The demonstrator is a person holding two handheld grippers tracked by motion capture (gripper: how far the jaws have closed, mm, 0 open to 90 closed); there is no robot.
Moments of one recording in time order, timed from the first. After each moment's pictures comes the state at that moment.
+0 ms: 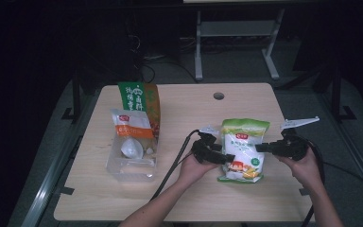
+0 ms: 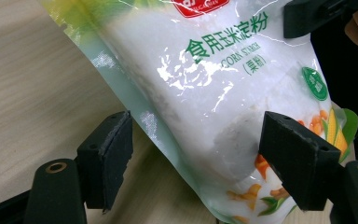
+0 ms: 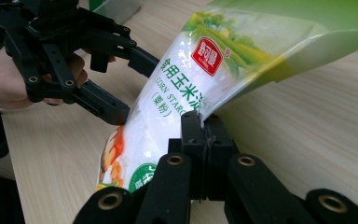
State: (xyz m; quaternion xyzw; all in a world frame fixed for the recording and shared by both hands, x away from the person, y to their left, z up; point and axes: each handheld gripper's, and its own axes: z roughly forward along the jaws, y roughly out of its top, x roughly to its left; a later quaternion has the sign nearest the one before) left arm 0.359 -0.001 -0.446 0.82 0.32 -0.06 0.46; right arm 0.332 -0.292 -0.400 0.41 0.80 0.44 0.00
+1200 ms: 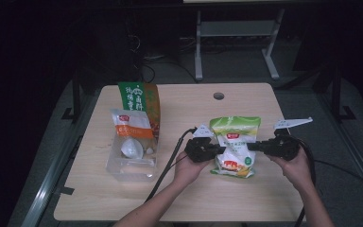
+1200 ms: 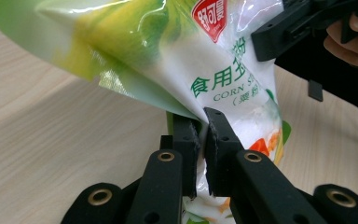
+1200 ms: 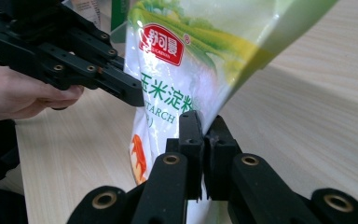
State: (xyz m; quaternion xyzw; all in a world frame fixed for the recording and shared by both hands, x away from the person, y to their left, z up) left arm 0.340 0.017 -0.422 0.83 0.28 0.03 0.49; right arm 0.332 -0.271 -0.400 0.39 0.79 0.47 0.01
